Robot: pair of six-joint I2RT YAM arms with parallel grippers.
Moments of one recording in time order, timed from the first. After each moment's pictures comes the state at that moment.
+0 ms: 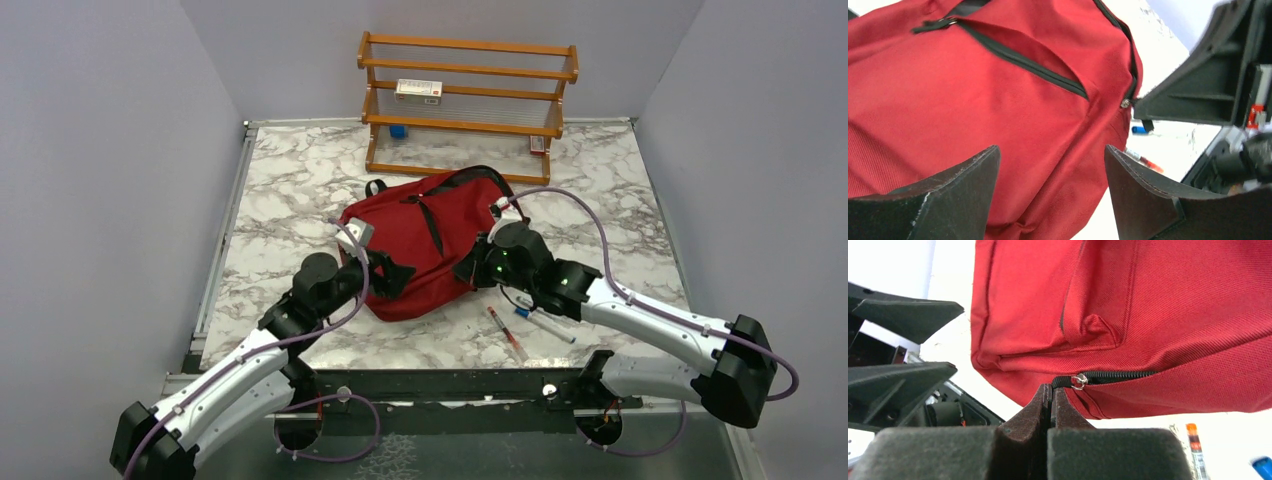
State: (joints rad) left arm -0.66 0.66 0.37 0.11 0.07 -0.42; right arm 0.90 1.13 0.78 -0.21 0.13 0.77
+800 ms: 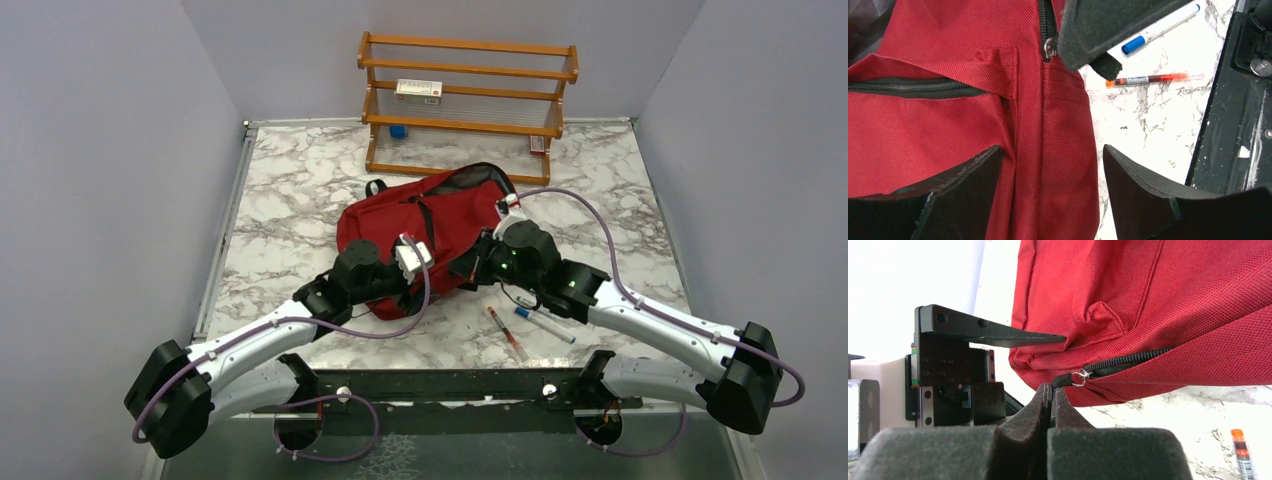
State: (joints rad) left arm -0.78 1.00 0.50 0.12 0.34 0.14; right arm 0.90 1.08 0.79 -0.15 0.04 0.87
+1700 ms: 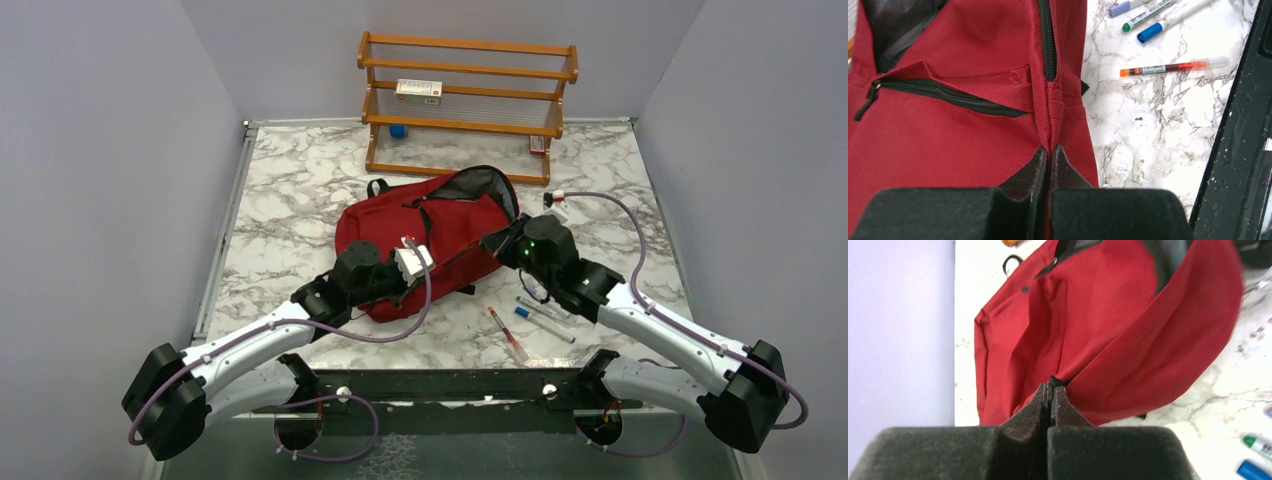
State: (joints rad) left arm -0.79 1.01 0.52 0.08 0.29 0.20; right arm 0.77 1.02 0.73 -0.16 0.33 0.97
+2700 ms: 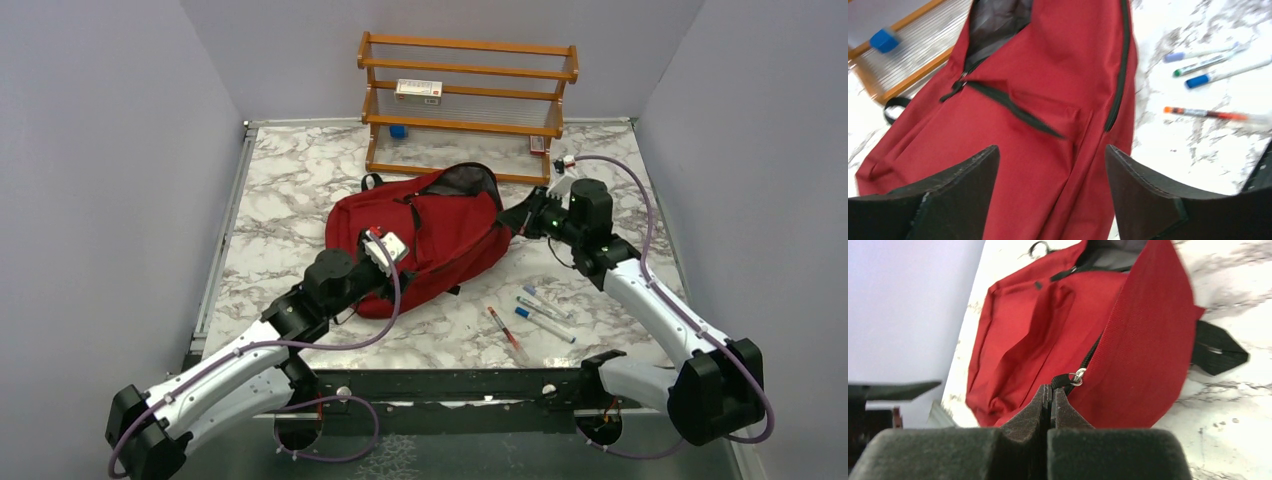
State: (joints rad) left arm -0.80 0.73 0.51 -0.03 0.00 0.13; right arm 0.31 1.13 0.76 0.01 -0.33 0.60
